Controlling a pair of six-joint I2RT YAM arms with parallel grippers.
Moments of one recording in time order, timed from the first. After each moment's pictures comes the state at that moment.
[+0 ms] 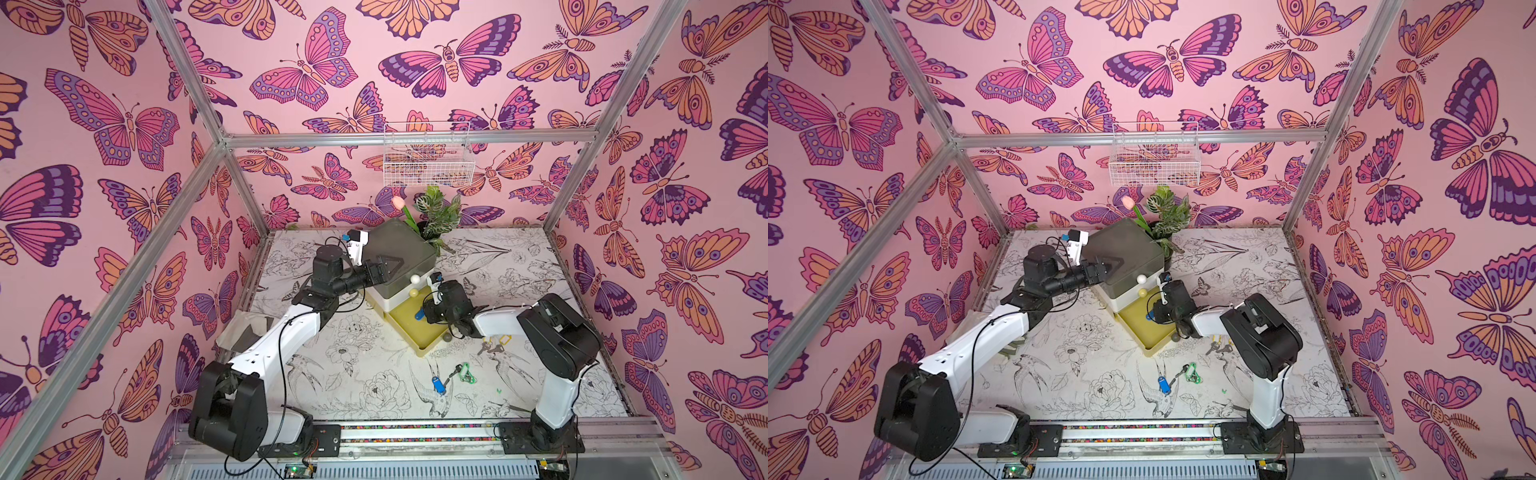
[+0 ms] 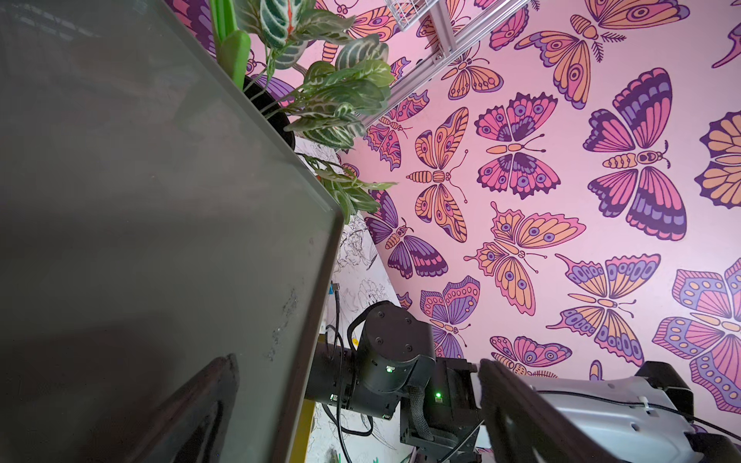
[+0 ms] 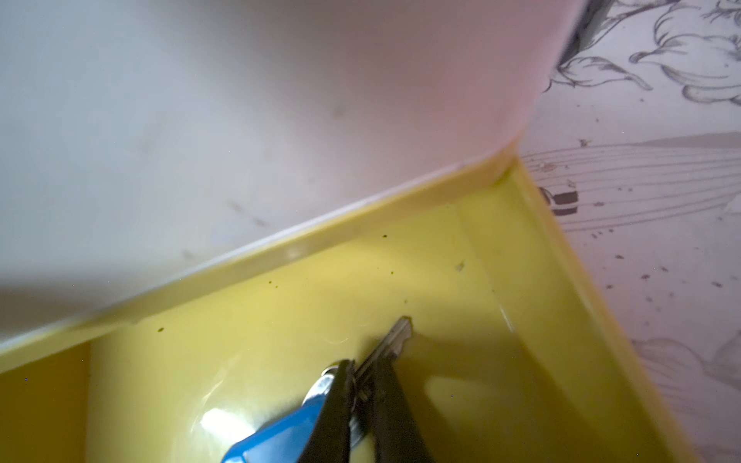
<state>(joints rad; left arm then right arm) -0.35 1.36 0.94 0.15 0.66 -0.75 0.67 1.87 0.85 0.31 -0.01 0.29</state>
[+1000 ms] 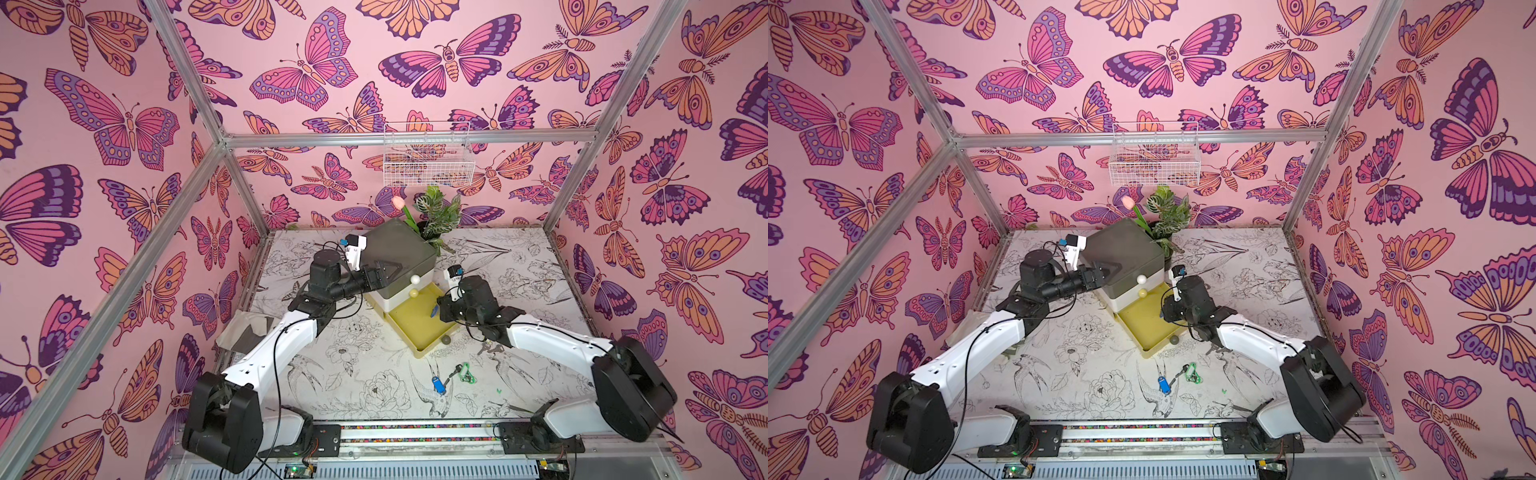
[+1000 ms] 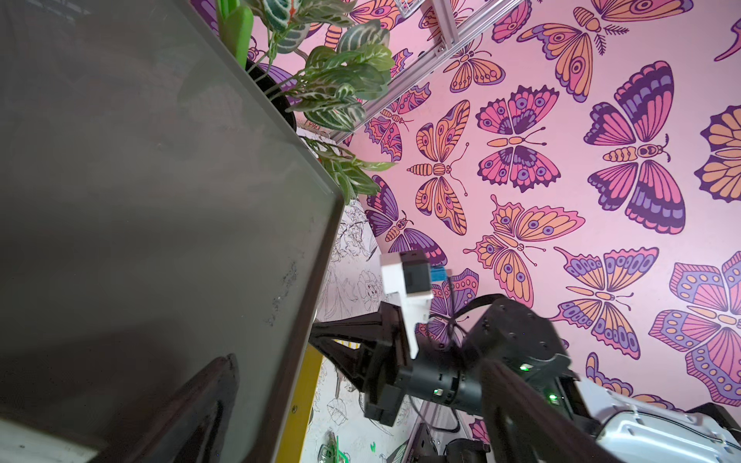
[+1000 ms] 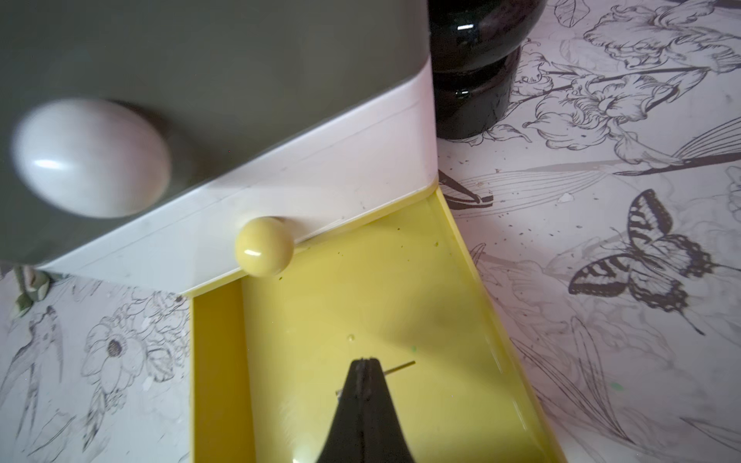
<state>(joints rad) -0.35 1.29 0.91 0.11 0.65 -0.75 0.68 1.39 0.81 -0.06 -0.03 0.35</state>
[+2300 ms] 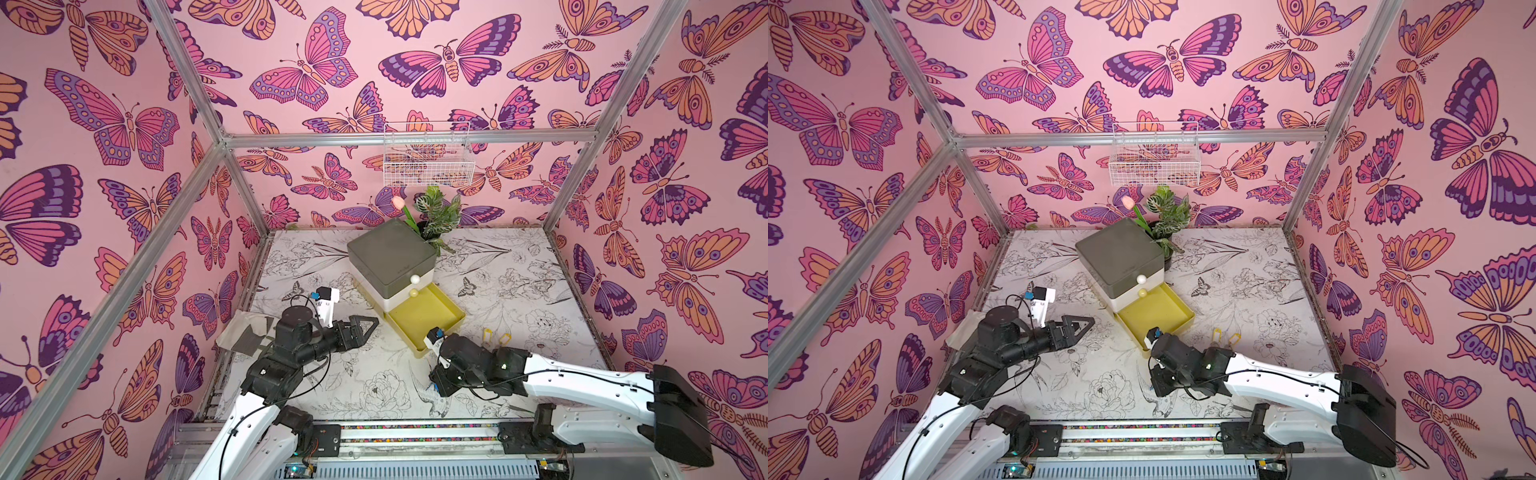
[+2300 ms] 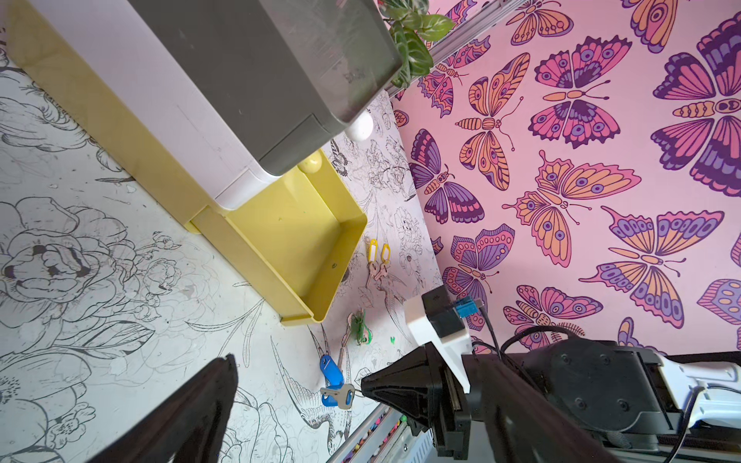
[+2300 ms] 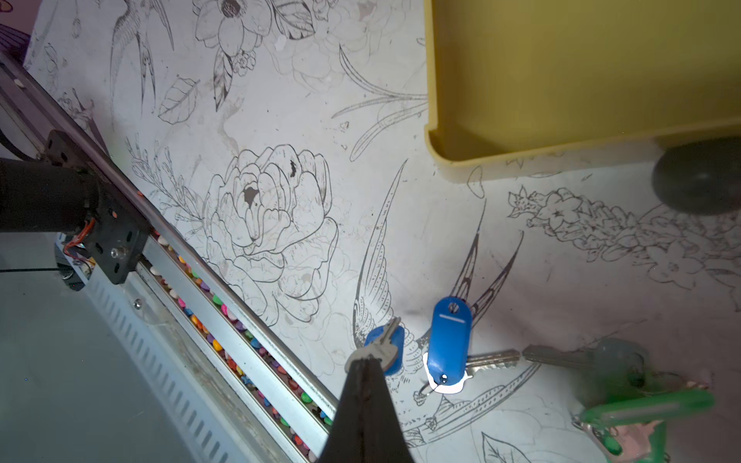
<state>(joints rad) -0.35 0.64 0.62 -0.42 0.53 -0.72 1.18 1.19 0.67 -0.46 -0.06 0.61</state>
